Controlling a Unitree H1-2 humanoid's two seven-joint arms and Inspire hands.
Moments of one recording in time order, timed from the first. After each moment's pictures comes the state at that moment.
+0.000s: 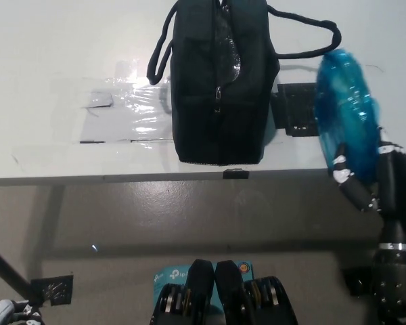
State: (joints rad) left_arm 0.09 0.33 0.29 -0.16 0.55 0.45 -0.72; right_arm -0.30 -0.18 0.09 0.12 -0.55 -0.16 -0.44
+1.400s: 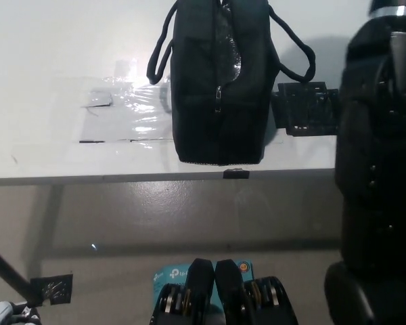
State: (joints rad) left_arm 0.10 0.35 0.28 -0.17 0.53 0.46 -0.72; right_arm -1.02 0.07 -0.10 -0.09 0.09 0.23 -0.32
